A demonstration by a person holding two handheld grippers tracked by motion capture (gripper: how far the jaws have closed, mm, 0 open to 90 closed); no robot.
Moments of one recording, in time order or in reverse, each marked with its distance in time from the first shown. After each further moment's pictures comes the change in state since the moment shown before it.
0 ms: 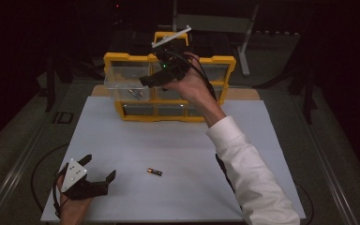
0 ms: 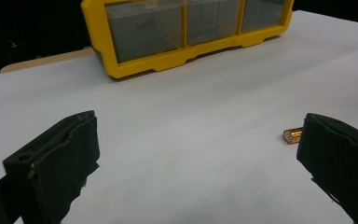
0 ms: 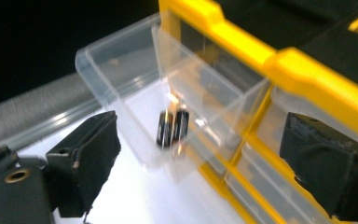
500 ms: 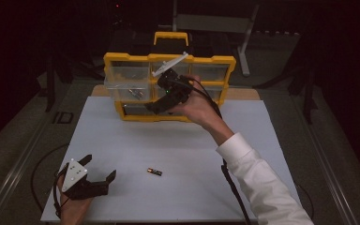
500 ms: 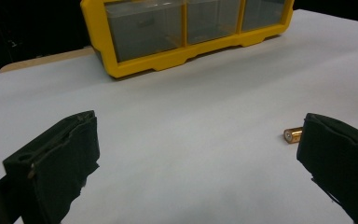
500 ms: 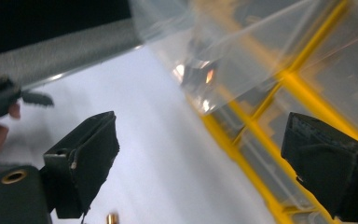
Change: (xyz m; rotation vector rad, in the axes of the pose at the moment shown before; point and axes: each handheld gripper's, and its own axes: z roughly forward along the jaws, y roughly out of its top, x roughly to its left) left arm -0.001 0.000 0.001 0.002 0.001 0.000; right arm 0.023 -0.048 0.005 0.102 0.029 -0.111
